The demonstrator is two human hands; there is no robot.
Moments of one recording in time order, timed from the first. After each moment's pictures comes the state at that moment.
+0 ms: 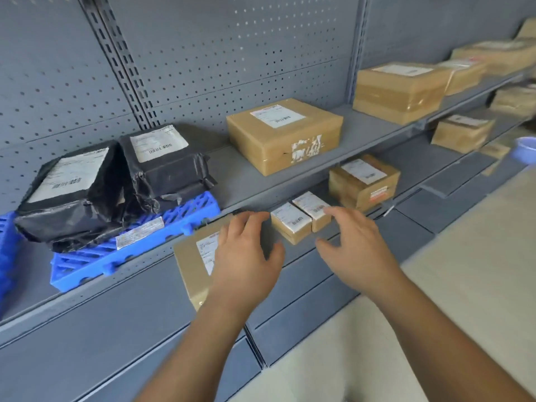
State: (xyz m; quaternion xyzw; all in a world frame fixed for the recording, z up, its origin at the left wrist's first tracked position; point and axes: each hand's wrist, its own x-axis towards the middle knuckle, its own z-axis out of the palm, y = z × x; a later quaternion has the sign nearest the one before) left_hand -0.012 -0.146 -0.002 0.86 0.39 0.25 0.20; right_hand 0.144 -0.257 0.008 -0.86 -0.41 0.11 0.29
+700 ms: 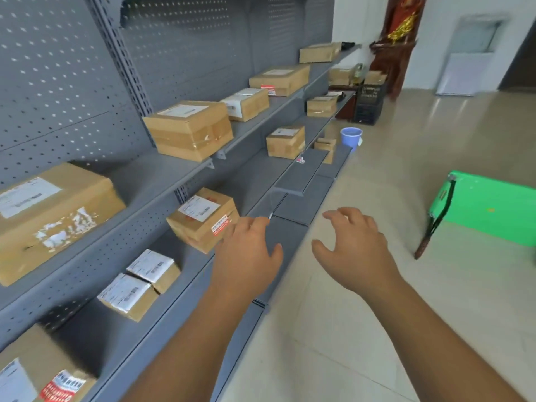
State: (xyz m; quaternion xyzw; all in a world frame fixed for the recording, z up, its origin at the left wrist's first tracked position) left_hand 0.331 -0.336 0.002 0.97 0.17 0.11 0.15; right_hand 0.394 -0.514 0.010 -0.96 -0.17 -0.01 0.21
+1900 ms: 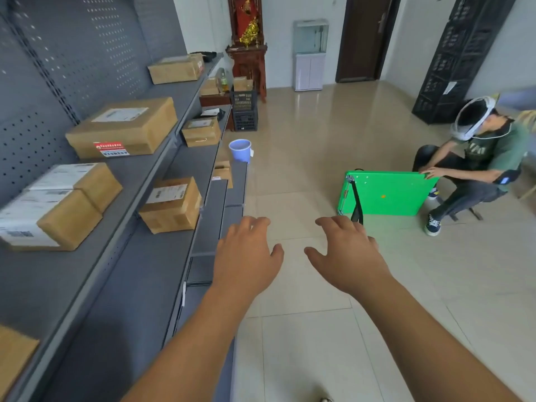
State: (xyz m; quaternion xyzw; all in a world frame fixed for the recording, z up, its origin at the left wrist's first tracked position) left_hand 0.859 -0.316 -0.008 0.98 -0.10 0.04 0.17; right_hand 0.829 -0.495 -0.007 -0.99 0.07 -0.01 0.15
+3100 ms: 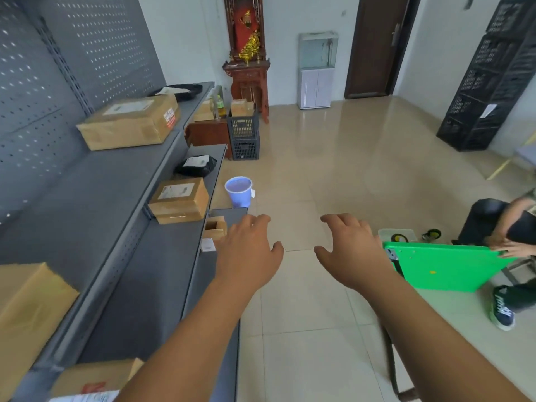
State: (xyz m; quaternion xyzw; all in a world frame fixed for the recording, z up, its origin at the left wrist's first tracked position) left_hand 1.538 -0.386 -0.010 0.98 -0.10 0.04 0.17; right_hand 1.502 -0.575 -0.003 -0.99 0.08 -0.02 0.15
